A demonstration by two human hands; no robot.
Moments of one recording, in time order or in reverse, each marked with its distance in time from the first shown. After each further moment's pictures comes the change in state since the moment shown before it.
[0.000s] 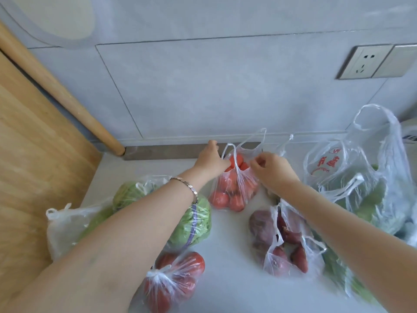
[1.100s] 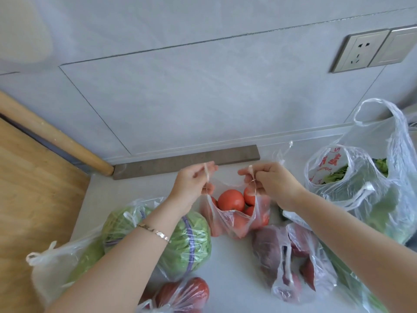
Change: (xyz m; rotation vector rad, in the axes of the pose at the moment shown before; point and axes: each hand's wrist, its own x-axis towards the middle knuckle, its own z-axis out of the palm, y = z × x) left_hand 0.001 -0.014 -0.008 -0.652 -0.013 -0.015; right_hand 0.019 0.004 -0.009 0.794 -0.287 0.236
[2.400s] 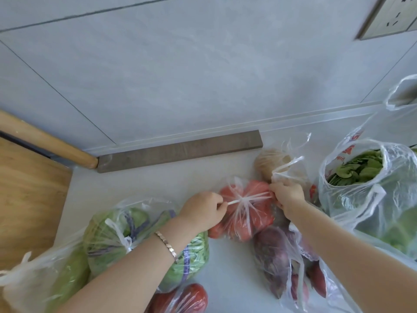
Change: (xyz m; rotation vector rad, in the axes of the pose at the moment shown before) left_hand 0.033 -0.074 0.013 1.187 -0.311 0.193; right_hand 0.078 0.112 -0.033 0.020 0.533 0.413
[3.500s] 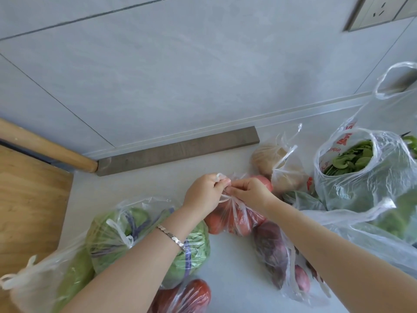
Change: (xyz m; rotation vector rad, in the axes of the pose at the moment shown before) left_hand 0.015 0.008 -0.007 -0.379 0.170 -0.068; right_hand -0.048 -0.007 0.036 -0.247 -0.563 -0.472
